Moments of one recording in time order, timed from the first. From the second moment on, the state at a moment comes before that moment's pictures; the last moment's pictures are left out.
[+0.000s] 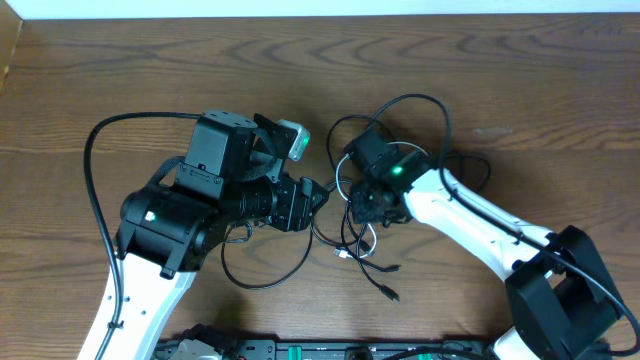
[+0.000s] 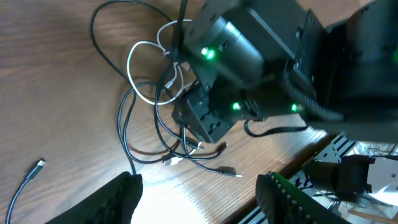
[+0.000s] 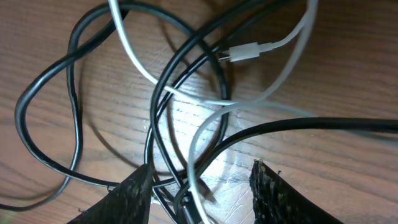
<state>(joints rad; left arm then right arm) -0.41 1.16 1.34 -1.12 0.42 -0.16 0.68 1.74 1.16 -0.77 -0.07 0.55</state>
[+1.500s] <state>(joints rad) -0.41 1.16 1.34 -1.14 0.42 -0.16 0.74 1.74 1.07 -0.75 0.03 0.60</state>
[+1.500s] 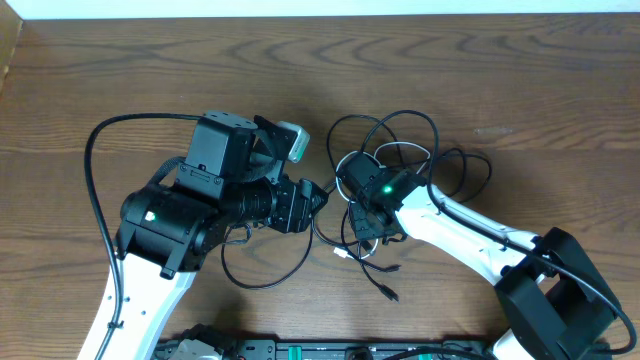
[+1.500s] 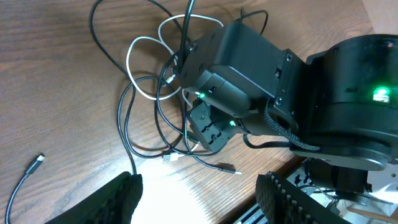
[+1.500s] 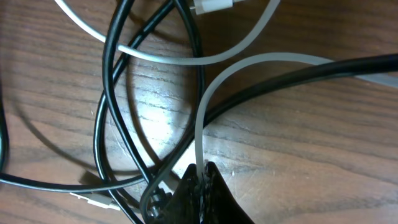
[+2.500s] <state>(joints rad) -0.41 1.16 1.34 -1.14 0.42 -0.16 0.52 1.32 2.02 -0.94 0.25 0.26</state>
